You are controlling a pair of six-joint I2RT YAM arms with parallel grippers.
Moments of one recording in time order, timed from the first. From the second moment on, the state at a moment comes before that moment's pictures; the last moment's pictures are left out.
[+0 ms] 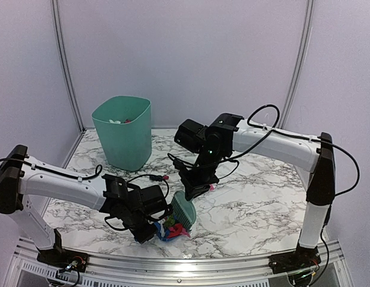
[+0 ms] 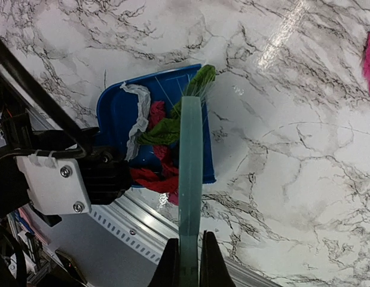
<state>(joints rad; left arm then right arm) -1.23 1.63 1.02 -0.75 -0.03 -0.33 1.01 1.93 1.80 -1.22 -0.27 0.50</state>
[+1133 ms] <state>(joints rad) -1.16 1.47 1.11 -0.75 -0.17 -0.26 0.96 1.91 2.13 -1.34 -0.19 0.50</state>
